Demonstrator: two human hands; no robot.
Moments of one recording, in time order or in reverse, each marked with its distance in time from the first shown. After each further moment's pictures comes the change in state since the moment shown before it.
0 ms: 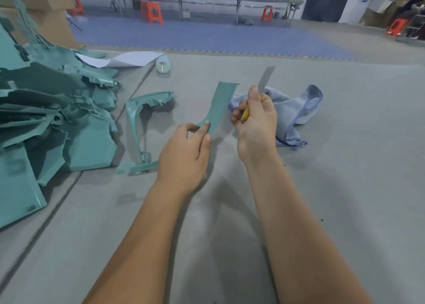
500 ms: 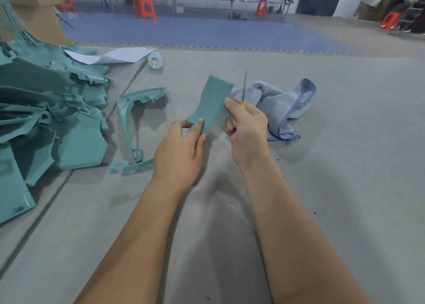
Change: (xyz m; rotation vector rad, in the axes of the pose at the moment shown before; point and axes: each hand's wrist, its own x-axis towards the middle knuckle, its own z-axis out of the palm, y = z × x) left_hand -0.001 0.000 0.009 0.087 -0.020 0.025; right_hand -0.001 0.012 -0.016 -0.041 -0.078 0.098
